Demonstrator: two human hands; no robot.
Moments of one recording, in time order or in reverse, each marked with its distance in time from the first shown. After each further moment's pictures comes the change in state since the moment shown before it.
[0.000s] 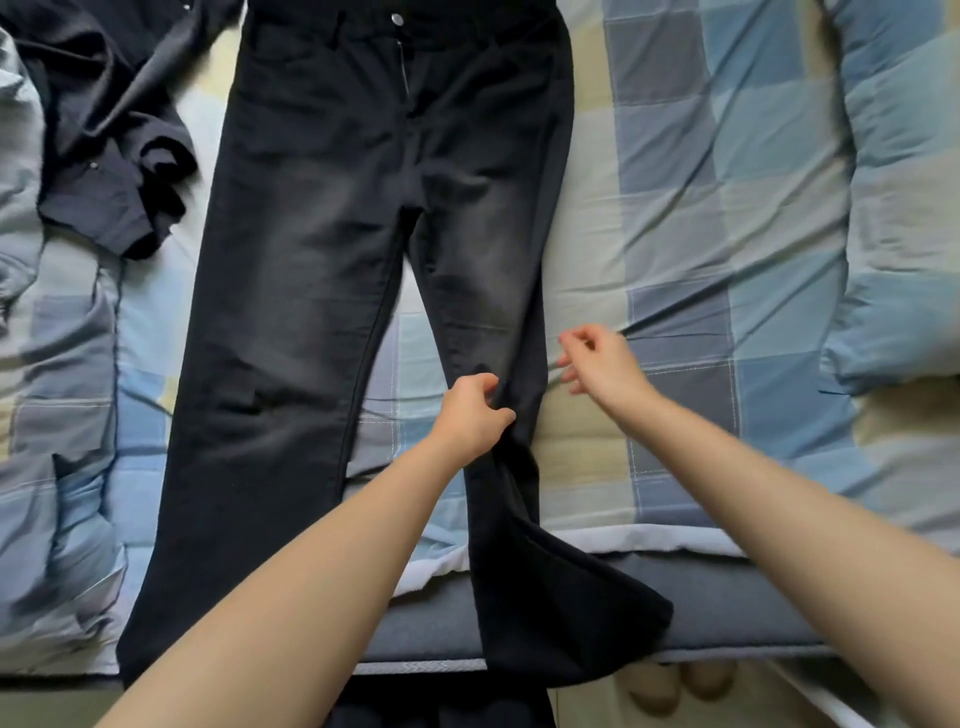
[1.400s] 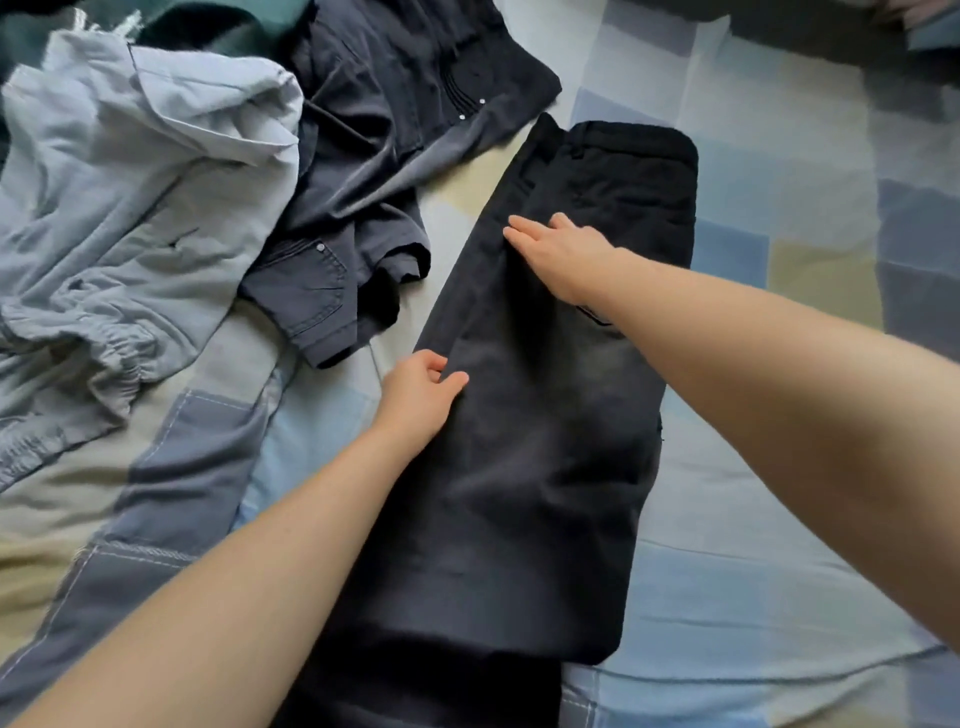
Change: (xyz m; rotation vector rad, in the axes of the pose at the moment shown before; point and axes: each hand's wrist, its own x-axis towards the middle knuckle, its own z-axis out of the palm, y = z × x) left_hand 0.185 -0.108 -0.324 -0.248 0.497 0.035; right_hand 0.258 -0.299 0.304 -1.606 -0.087 -0.897
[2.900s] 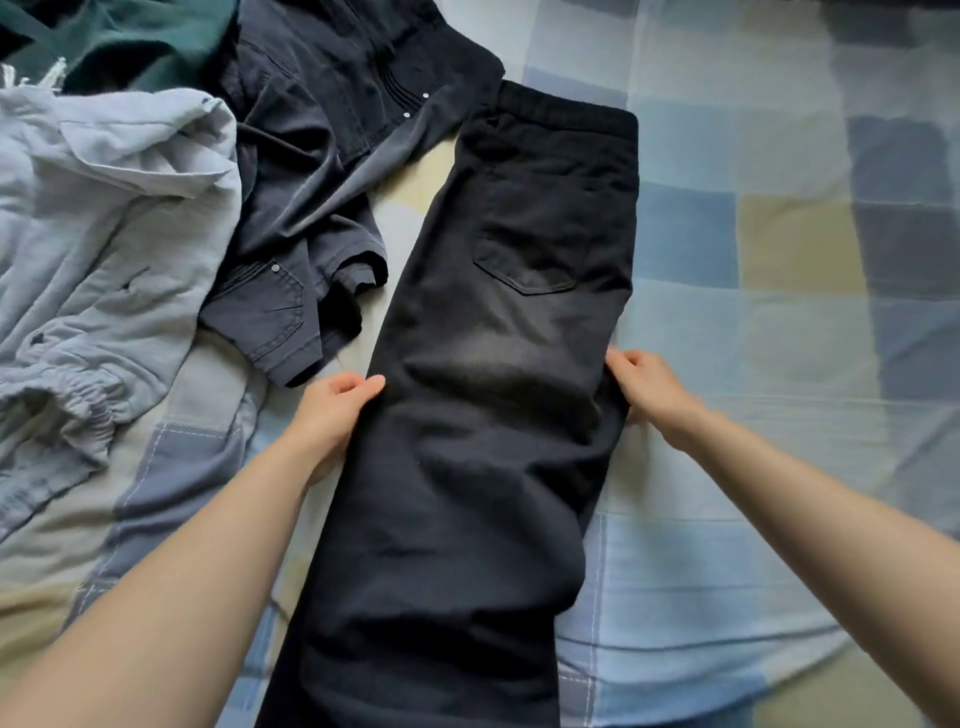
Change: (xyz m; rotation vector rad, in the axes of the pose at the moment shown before) left_hand 0.016 -0.035 -0.036 -0.342 -0.079 -0.209; right_hand -0.150 0.011 0.103 1.349 -0.029 0.779
